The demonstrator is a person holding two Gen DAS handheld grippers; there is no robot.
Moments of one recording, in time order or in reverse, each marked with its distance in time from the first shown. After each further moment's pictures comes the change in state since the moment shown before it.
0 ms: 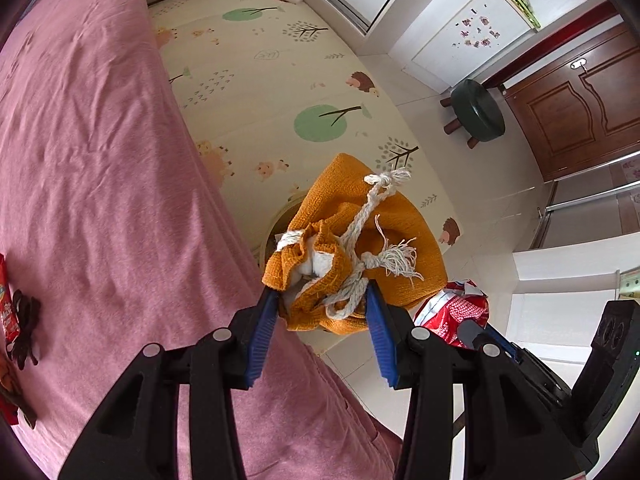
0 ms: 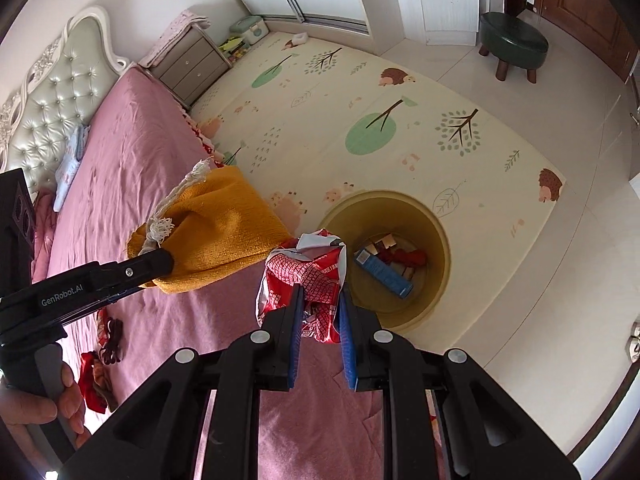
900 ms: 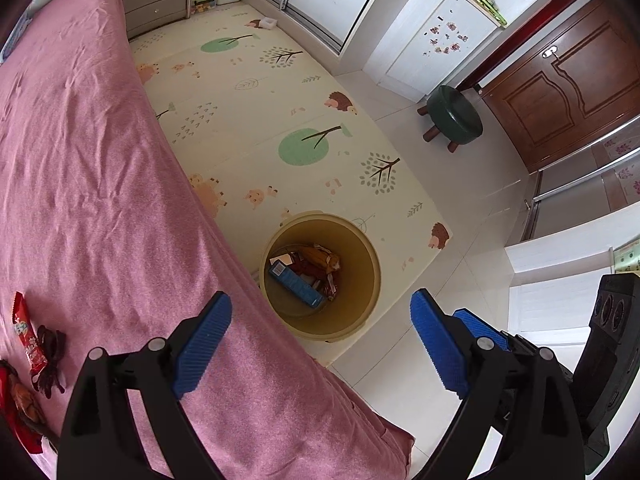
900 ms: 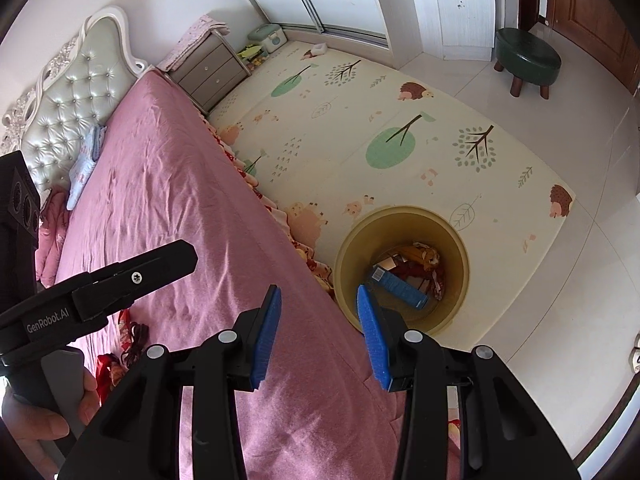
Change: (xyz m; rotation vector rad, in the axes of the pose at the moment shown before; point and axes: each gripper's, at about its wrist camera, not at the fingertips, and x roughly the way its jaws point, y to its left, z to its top) left arm -0.051 0.001 -0.001 0.091 -0.079 -0.016; right arm -0.026 0.060 0.001 -0.059 -0.020 0.065
